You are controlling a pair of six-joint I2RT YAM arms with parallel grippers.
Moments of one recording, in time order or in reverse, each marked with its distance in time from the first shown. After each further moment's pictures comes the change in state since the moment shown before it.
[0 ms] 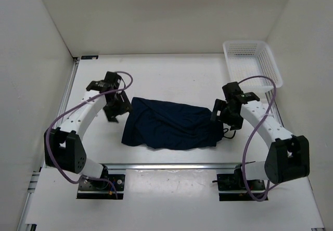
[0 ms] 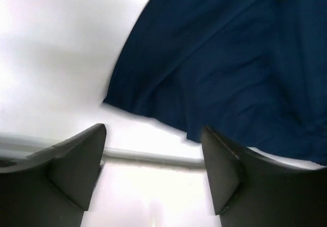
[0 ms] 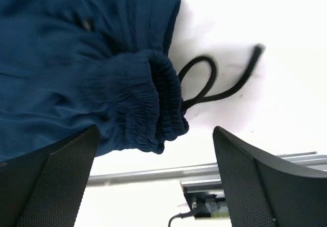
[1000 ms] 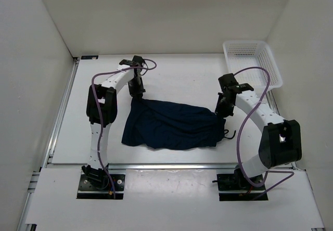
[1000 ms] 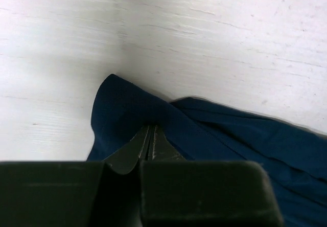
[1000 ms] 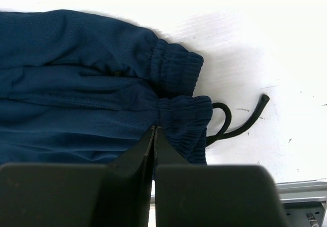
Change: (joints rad) left arm -0.055 0.827 0.748 0.003 -0.050 0.178; right arm -0.001 0.155 0.144 0.065 0.039 -0.012
